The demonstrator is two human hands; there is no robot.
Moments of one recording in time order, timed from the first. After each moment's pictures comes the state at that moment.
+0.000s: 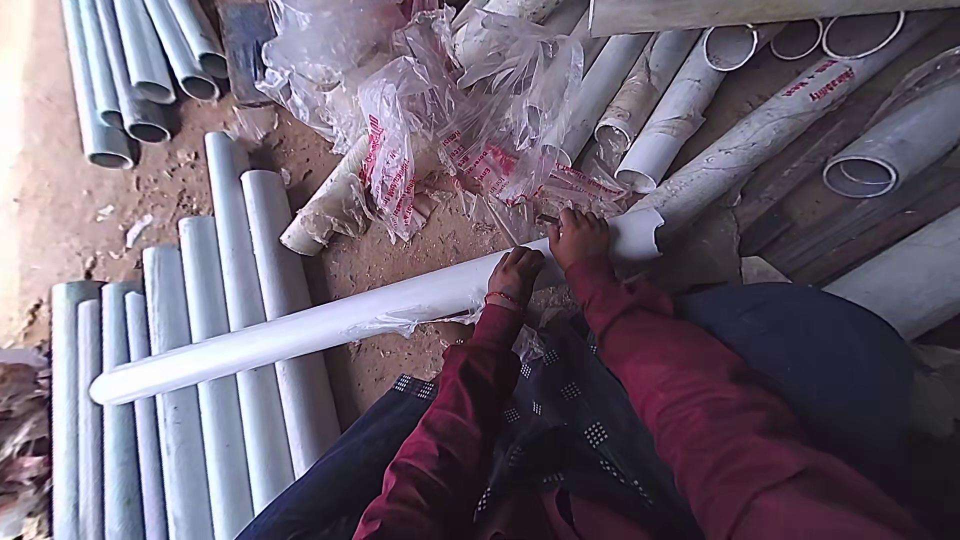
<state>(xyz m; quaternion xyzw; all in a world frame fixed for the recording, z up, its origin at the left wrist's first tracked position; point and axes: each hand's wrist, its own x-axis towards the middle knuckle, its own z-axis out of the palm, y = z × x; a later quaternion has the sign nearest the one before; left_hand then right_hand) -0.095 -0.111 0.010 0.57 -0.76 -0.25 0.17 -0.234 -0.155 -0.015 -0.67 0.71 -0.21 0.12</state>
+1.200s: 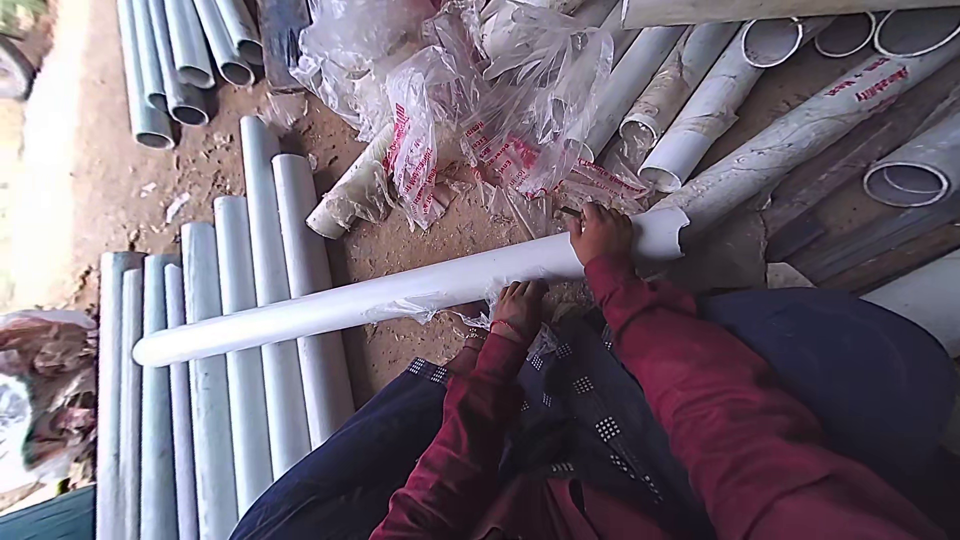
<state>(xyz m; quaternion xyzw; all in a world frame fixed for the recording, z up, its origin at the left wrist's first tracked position) -0.079 -0.055 0.021 0.62 -0.73 -0.27 0.05 -0.236 -0.155 -0.018 -0.67 0.70 -0.22 0.12</state>
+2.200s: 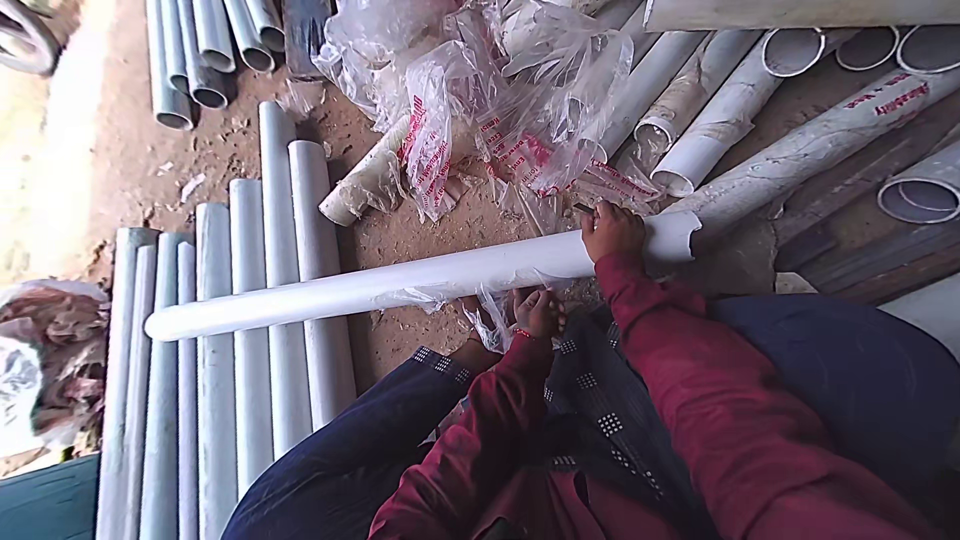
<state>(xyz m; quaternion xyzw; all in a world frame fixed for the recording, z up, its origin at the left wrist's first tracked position) -0.113 -0.038 0.000 0.62 -0.09 -0.63 0.45 -0.237 -0.156 -0.015 -0.66 0.71 -0.21 0.13</state>
